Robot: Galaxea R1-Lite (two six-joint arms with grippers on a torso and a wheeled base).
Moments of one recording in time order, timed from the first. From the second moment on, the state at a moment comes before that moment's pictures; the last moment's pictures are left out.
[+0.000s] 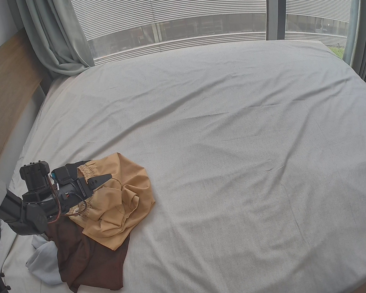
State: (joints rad) left arm 0.05 2.18 -1.02 -0.74 -0.62 -0.29; right arm -0.01 0.02 -0.02 0.00 -0.01 -0.01
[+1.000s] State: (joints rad) left arm 0.05 2.22 -1.02 -0.75 -0.63 -0.27; right arm -0.01 0.02 -0.02 0.00 -0.01 -0.01
